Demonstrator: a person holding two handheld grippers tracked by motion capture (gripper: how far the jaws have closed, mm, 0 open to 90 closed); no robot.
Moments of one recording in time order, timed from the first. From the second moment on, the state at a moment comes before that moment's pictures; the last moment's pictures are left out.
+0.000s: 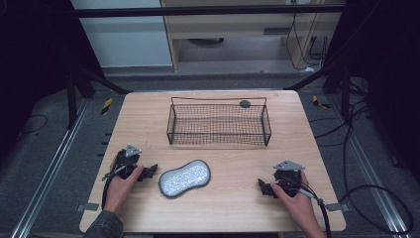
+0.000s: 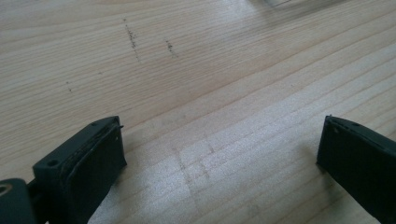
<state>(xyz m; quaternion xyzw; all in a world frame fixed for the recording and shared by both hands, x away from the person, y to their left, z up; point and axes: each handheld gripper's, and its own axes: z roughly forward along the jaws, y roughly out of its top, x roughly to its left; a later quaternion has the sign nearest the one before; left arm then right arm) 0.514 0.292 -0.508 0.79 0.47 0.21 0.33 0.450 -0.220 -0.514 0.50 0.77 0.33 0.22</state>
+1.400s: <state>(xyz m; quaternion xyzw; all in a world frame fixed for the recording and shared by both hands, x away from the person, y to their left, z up) 0.486 0.237 -0.418 0.89 0.33 0.18 0.26 0.449 -0.220 -0.513 0.50 0.77 0.33 0.22</state>
